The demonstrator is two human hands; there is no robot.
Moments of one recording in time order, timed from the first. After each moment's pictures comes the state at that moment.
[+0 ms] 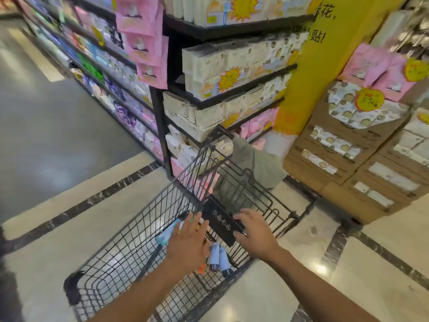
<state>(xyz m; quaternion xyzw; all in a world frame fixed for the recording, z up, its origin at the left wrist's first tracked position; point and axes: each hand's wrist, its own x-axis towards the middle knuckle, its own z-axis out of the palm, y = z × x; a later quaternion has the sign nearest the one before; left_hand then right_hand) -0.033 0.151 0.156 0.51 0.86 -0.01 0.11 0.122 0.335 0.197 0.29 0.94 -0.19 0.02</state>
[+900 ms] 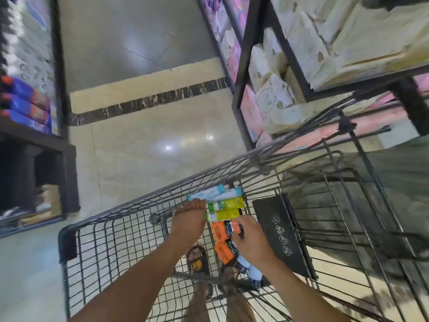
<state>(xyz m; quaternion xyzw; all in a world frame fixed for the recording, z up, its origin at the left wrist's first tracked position) -0.197 0.174 -0.068 0.20 0.93 -0.01 0.31 -0.089 0.360 -0.059 0.17 0.86 -0.41 0.23</state>
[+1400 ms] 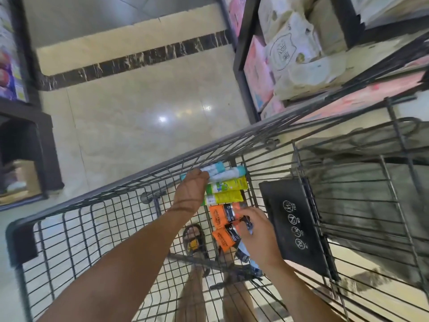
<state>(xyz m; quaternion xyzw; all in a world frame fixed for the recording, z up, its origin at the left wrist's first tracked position) -0.220 0.187 -0.198 0.18 0.94 0.11 0.28 -0.058 0.358 -0.140 0.25 0.83 -0.46 0.17</state>
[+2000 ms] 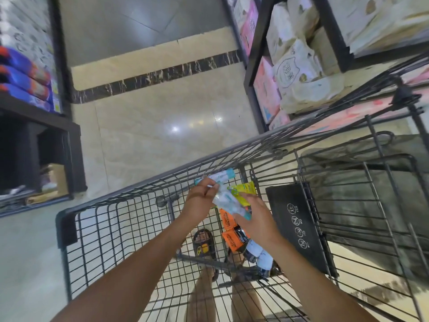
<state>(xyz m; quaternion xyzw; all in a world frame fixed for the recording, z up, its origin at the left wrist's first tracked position) -0.206 0.178 -0.107 -0.10 0.78 0.51 0.34 -0.108 0.356 -0.103 0.18 0.83 -0.47 0.23</state>
